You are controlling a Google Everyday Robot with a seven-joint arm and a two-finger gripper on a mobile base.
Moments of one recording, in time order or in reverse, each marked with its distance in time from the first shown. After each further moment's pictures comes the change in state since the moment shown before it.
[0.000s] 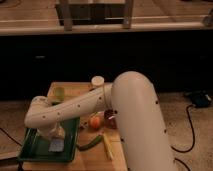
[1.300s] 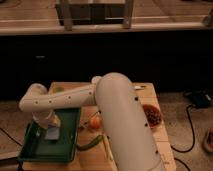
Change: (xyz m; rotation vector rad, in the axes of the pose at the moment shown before) arm 0.027 -0.057 0.009 -0.008 -0.052 -0.118
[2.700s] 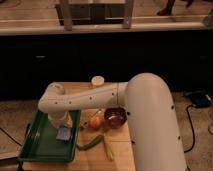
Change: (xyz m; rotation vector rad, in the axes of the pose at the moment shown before) arm 0.012 0.070 -0.028 0.052 0.055 0.128
